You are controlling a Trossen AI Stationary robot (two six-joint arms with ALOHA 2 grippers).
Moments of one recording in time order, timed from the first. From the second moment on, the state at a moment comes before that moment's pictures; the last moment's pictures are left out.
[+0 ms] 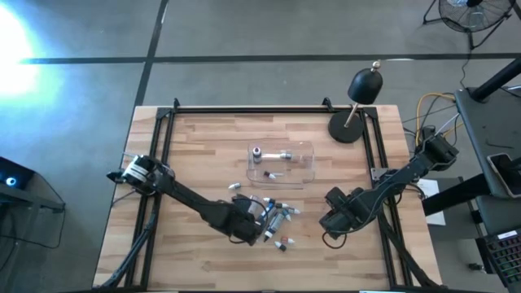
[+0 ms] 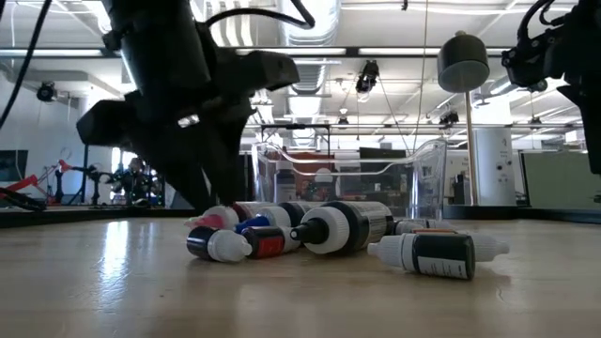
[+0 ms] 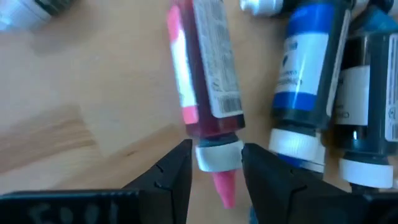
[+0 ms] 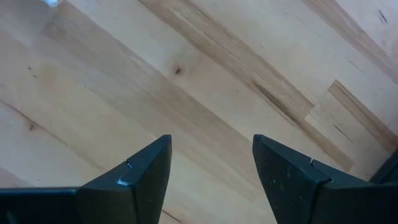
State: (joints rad) left arm -0.44 1.91 1.34 -0.76 -0.37 -1.53; right arm 0.59 1.50 0.95 -1.07 0.17 1.53
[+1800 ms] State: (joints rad) left arm -0.32 1.72 1.34 -1.56 0.73 -0.85; right arm 0.59 1.50 0.92 -1.06 0.25 1.54
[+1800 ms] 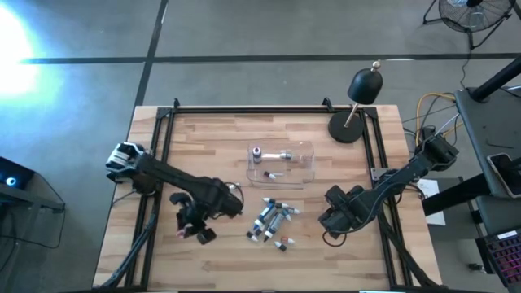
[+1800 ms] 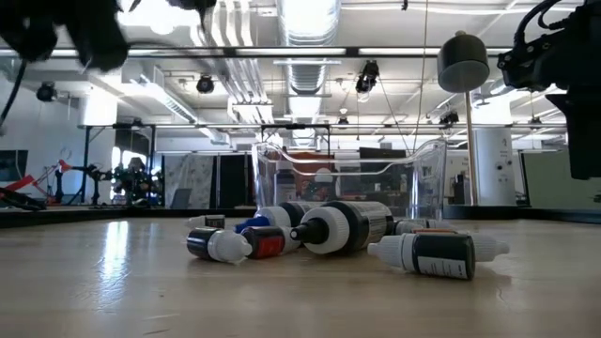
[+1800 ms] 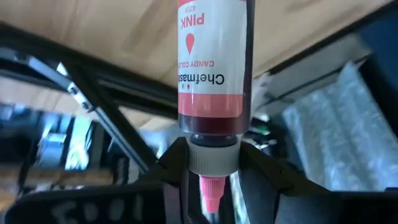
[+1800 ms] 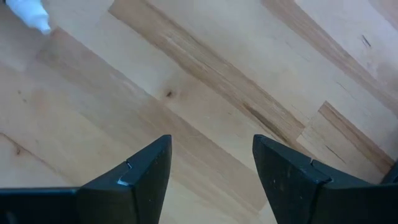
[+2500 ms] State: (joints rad) left arm -0.35 1.98 1.12 -1.57 0.89 -0.52; right arm 0.59 1.50 0.92 -1.06 0.26 1.55
